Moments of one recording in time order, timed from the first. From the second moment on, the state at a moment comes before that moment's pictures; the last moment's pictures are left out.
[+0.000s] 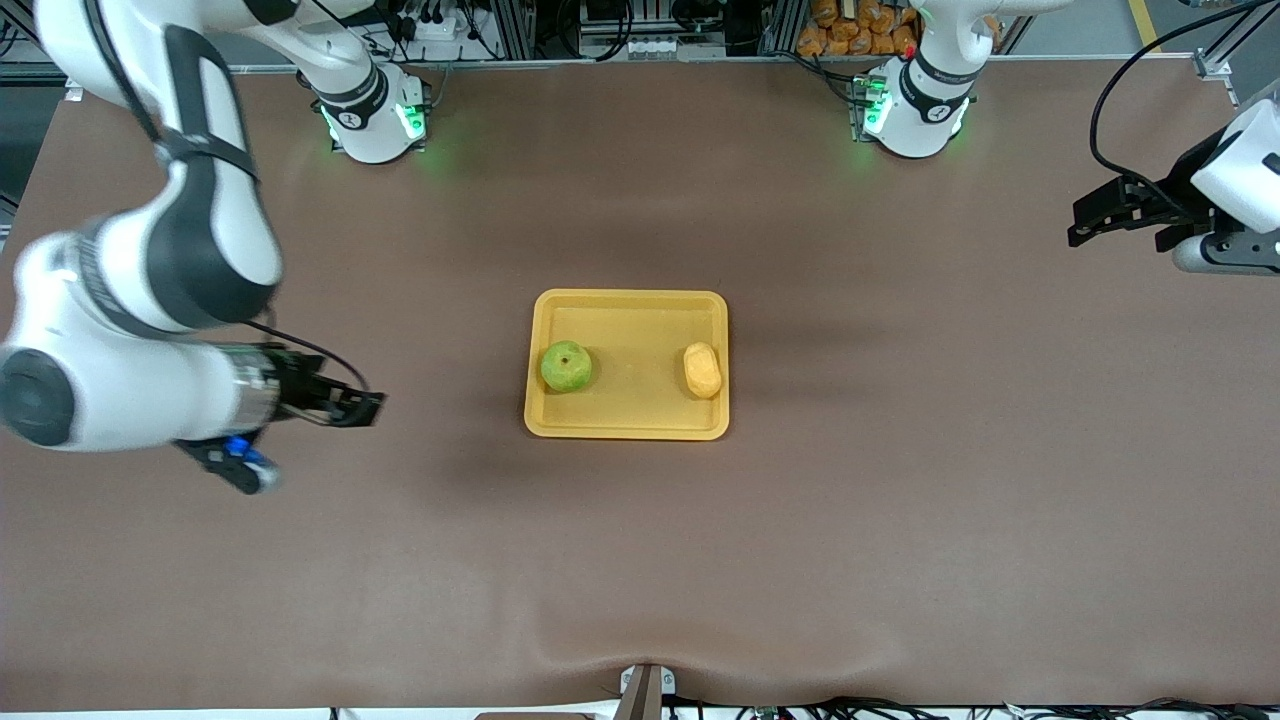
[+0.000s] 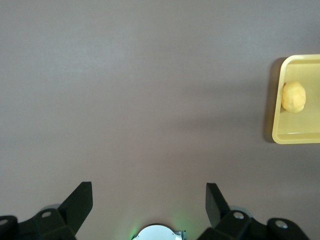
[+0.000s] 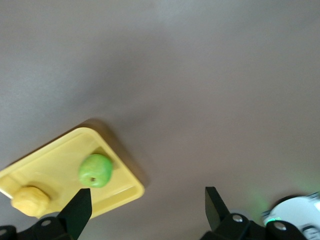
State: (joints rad) left arm -0.03 -0.05 -0.04 -1.62 0.00 1.54 0.01; right arm 0.22 0.57 -0.11 -1.08 0.24 1.34 0.63
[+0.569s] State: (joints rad) left arm -0.03 -0.05 -0.04 -1.61 0.01 1.54 0.01; right arm 0.11 0.36 -0.11 -1.07 0.12 1.23 0.35
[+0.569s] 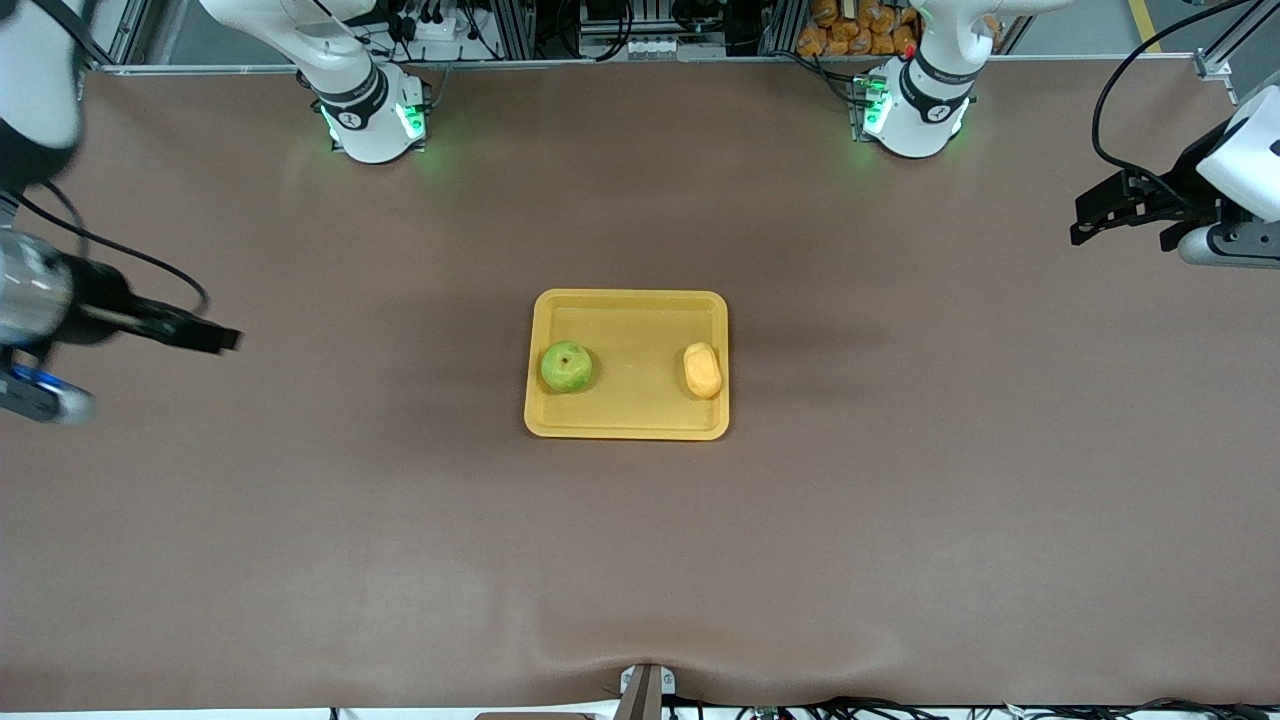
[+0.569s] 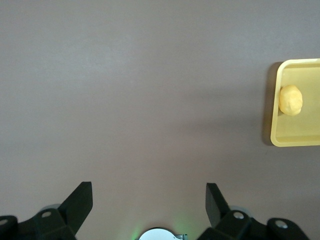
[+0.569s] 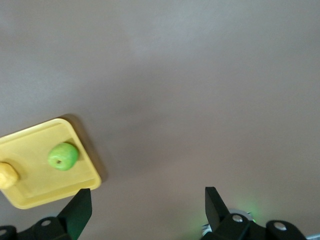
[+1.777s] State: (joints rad) left arm -0.03 -0.05 -0.05 -1.61 0.03 1.54 0.01; right arm 0.02 -0.09 -0.11 -1.57 0.05 1.46 0.06
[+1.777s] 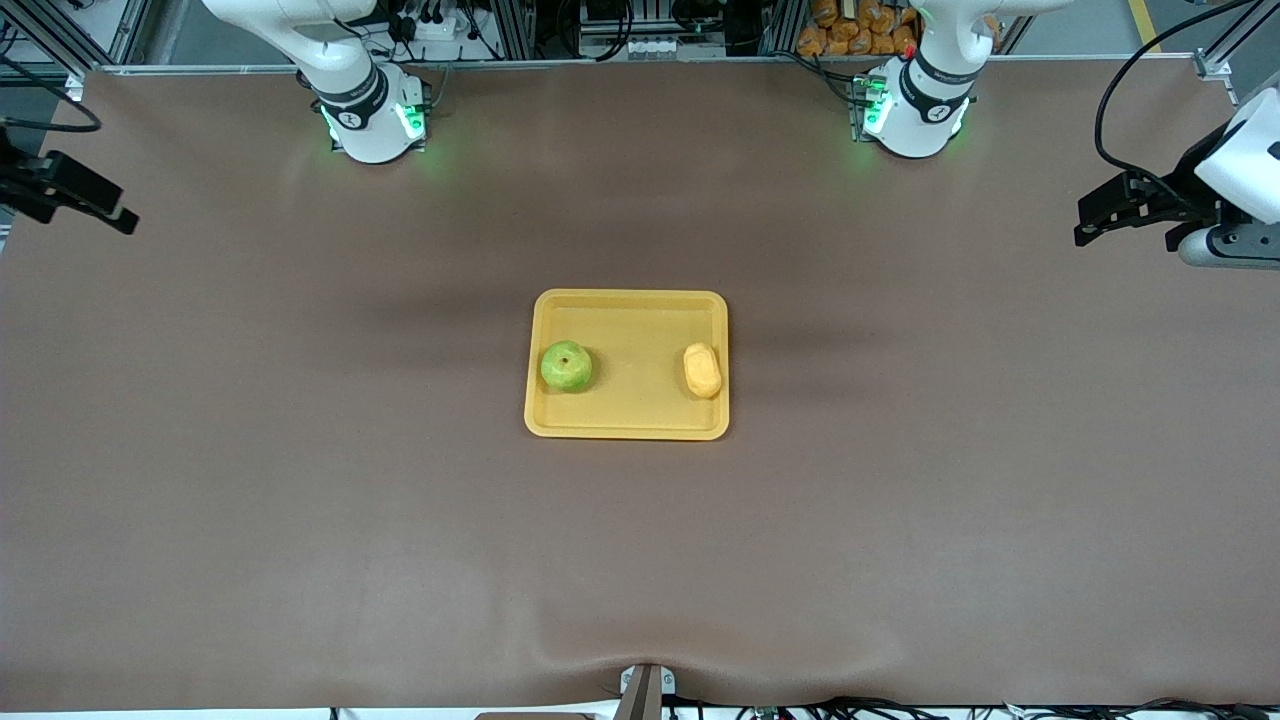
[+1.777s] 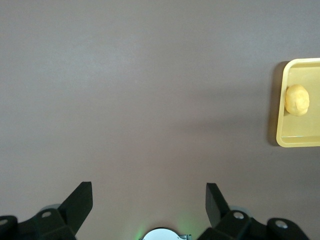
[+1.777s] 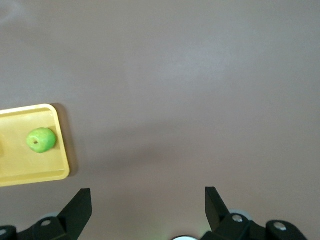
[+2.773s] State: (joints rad) left arm -0.03 -0.05 -0.05 -1.61 0.03 1.54 0.01; right arm 0.00 -0.04 -0.10 -1.51 0.02 1.41 0.01
